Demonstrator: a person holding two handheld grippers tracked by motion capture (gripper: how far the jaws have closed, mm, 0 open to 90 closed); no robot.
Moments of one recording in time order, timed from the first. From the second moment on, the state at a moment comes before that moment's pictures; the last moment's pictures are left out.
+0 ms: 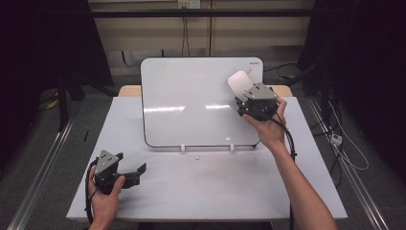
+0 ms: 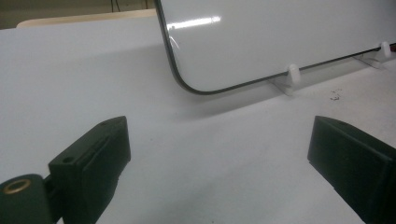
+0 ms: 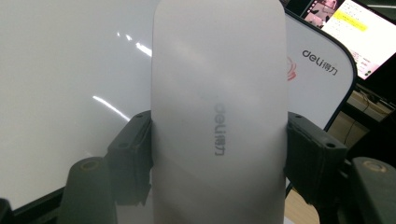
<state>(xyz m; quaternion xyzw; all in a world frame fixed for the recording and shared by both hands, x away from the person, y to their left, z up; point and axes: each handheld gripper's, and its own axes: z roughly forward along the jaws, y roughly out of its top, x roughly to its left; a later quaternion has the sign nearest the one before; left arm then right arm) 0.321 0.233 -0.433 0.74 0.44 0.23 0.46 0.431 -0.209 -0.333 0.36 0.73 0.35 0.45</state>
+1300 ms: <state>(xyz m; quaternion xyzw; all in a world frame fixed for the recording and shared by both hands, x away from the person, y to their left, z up) 0.320 0.232 -0.433 0.73 0.45 0.23 0.46 0.449 -0.208 -0.354 0.39 0.74 0.33 0.45</state>
